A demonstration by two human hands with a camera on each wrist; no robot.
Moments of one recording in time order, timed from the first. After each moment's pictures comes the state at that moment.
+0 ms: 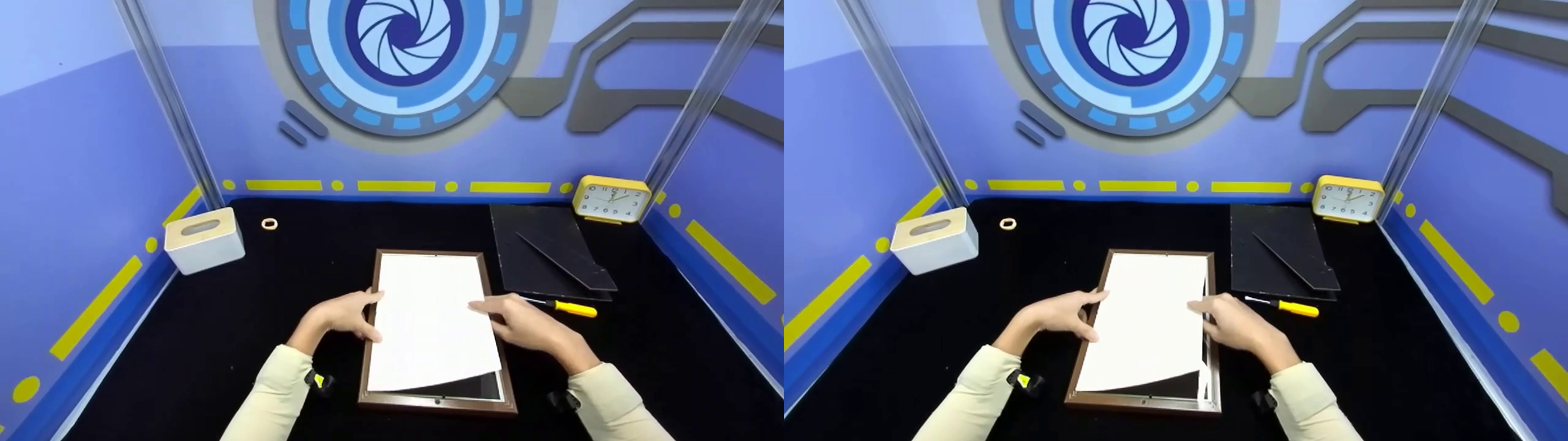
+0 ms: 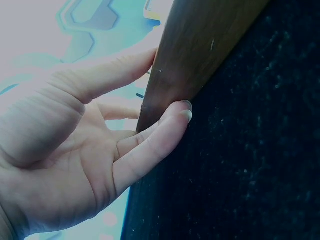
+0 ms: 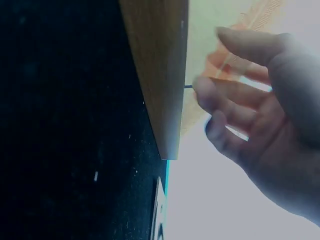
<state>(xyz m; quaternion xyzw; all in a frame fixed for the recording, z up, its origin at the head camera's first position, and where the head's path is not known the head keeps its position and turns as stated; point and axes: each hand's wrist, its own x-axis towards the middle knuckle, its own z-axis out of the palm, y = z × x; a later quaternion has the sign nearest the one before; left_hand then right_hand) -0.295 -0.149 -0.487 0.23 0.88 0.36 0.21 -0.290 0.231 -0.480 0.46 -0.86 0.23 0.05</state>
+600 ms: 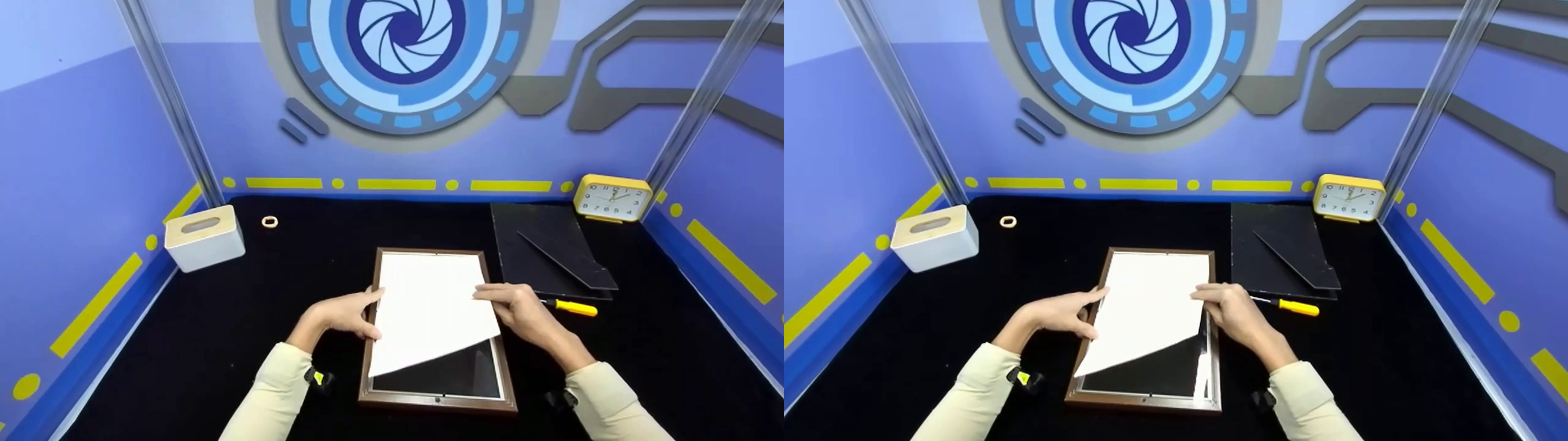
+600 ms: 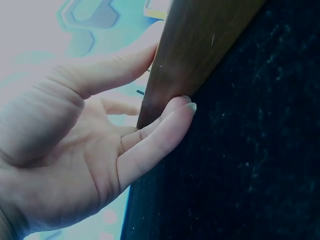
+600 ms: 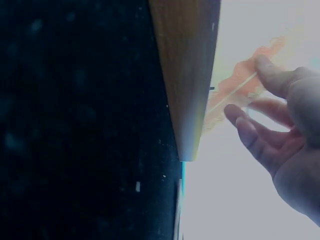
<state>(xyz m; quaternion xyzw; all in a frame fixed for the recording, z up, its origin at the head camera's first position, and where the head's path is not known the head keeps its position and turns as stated) -0.295 -0.152 -0.488 0.25 0.86 0.38 0.25 -0.299 0.228 -0.492 0.43 -0.81 0.33 0.21</state>
